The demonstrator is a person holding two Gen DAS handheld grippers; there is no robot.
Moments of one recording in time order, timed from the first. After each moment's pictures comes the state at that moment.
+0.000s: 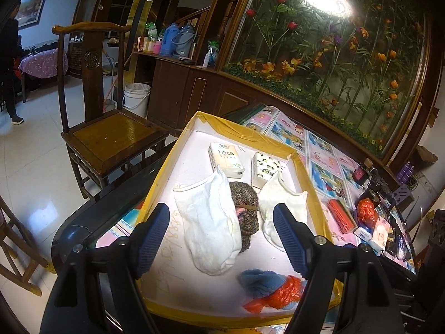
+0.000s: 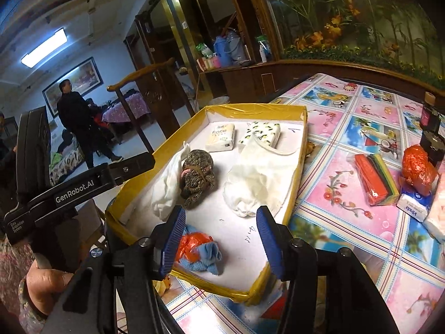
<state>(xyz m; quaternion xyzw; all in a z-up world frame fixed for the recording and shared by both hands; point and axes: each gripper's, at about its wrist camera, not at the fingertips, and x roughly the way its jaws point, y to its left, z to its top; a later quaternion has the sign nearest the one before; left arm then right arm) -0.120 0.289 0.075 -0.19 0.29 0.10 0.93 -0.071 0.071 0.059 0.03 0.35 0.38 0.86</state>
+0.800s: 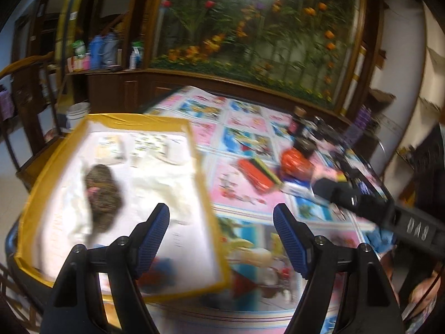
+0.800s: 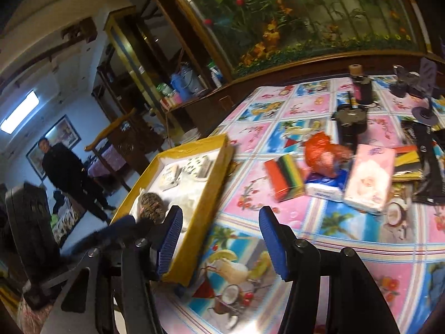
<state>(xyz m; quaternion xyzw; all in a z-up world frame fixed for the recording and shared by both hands) -0.104 0.137 0.076 -0.08 0.31 -0.06 0.94 -0.061 -0.075 0.076 0.17 0.33 0.29 0.88</state>
